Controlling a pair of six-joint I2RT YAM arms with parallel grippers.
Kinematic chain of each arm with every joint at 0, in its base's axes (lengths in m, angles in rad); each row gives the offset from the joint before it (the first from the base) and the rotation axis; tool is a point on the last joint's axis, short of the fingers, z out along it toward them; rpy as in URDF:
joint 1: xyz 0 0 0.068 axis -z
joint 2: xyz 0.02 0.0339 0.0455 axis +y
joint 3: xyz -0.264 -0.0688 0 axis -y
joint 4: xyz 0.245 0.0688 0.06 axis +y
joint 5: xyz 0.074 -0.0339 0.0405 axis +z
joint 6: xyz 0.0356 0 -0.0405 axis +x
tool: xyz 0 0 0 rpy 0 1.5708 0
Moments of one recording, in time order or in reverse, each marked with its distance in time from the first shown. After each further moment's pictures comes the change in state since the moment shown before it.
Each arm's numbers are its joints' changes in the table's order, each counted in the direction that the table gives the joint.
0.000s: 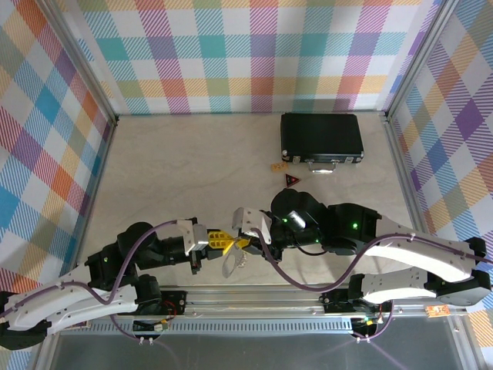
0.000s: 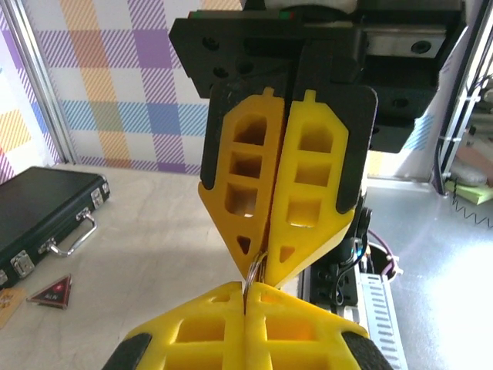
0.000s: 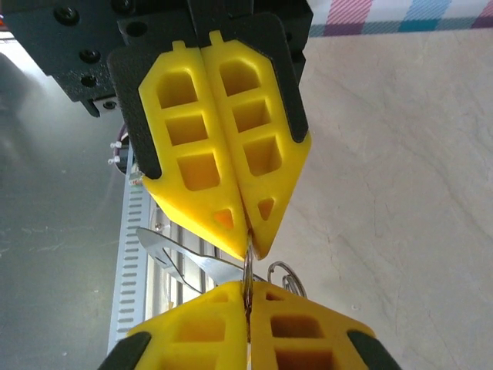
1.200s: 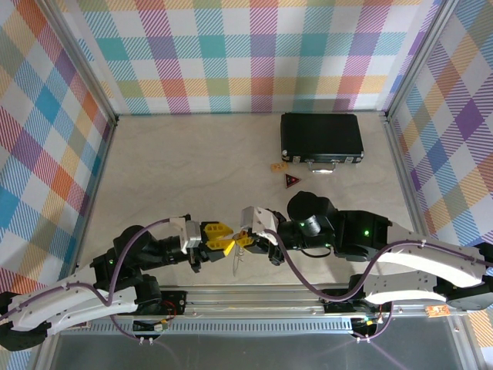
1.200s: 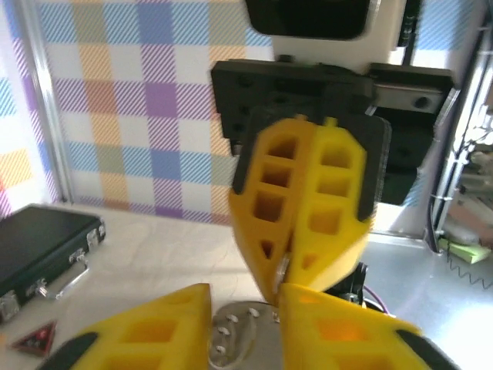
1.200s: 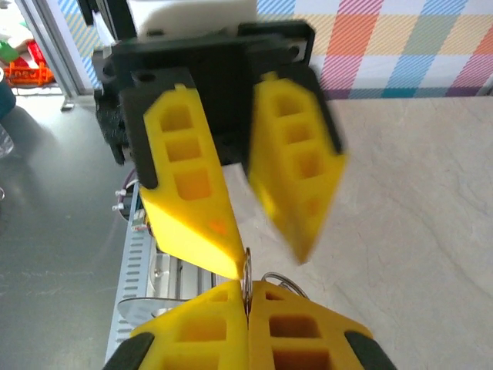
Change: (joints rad) left arm 0.000 -0.010 -0.056 -0.165 0.019 -0.064; right arm -0.006 -0.094 -0.106 -0.161 0.000 0.001
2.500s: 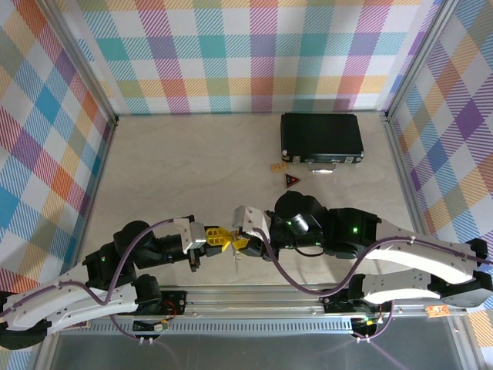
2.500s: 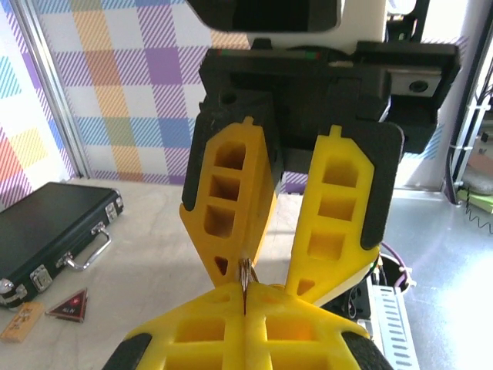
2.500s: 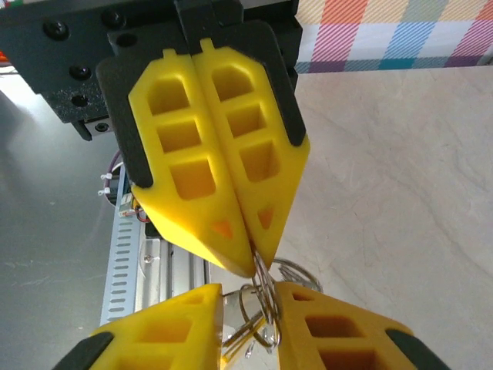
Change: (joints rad) left arm 0.001 0.019 0.089 0.167 -0.003 0.091; right arm 0.000 0.053 0.027 0.027 -0.026 0.014
